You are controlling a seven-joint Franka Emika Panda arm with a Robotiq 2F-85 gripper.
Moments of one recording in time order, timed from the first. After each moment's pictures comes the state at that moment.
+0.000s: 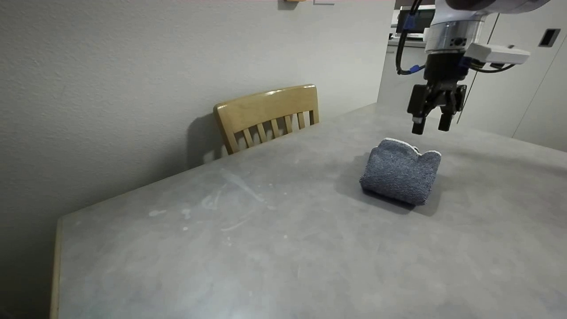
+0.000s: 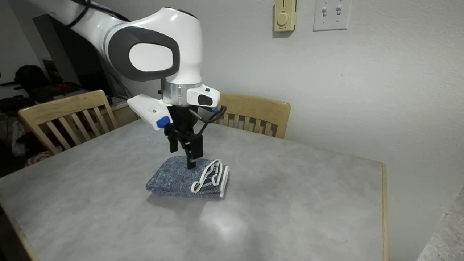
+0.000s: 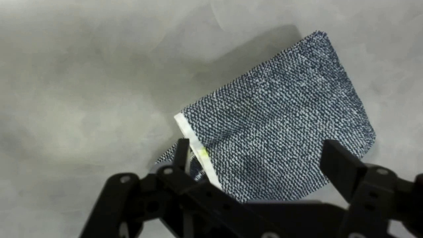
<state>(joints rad) -0.11 0.35 -0.09 -2.03 0.18 2.24 -0.11</state>
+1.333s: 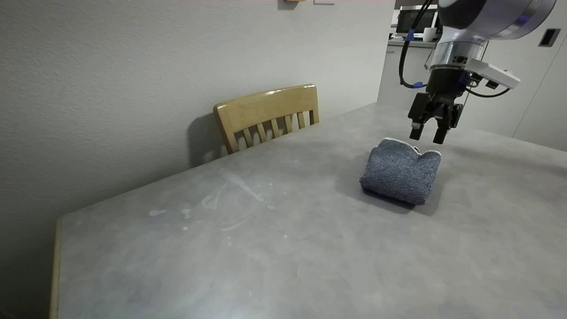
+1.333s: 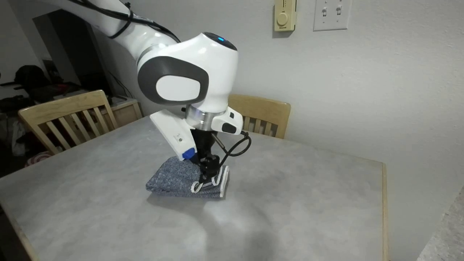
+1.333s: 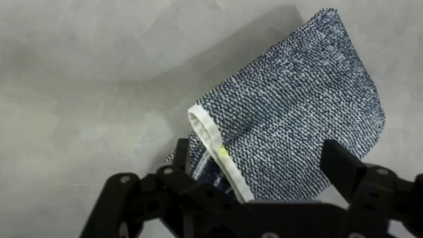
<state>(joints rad) -0.26 0.48 -0.04 -1.94 0.40 2.20 -0.33</state>
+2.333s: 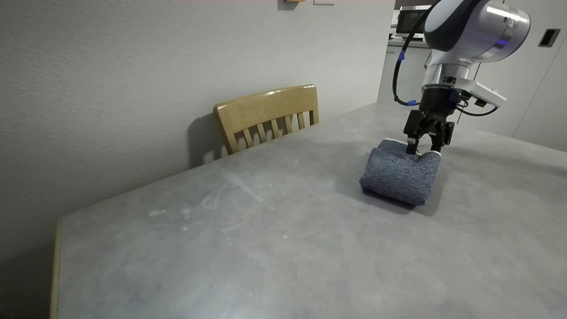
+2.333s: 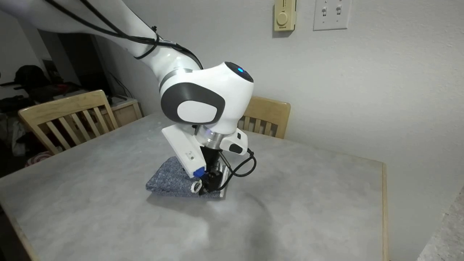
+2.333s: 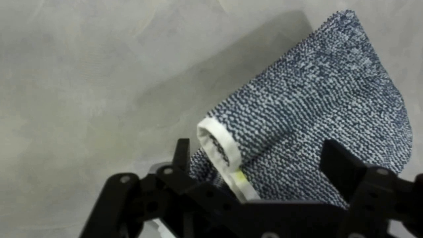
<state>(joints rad) -0.31 0.62 -0.01 -1.84 0.43 2.12 -0.36</state>
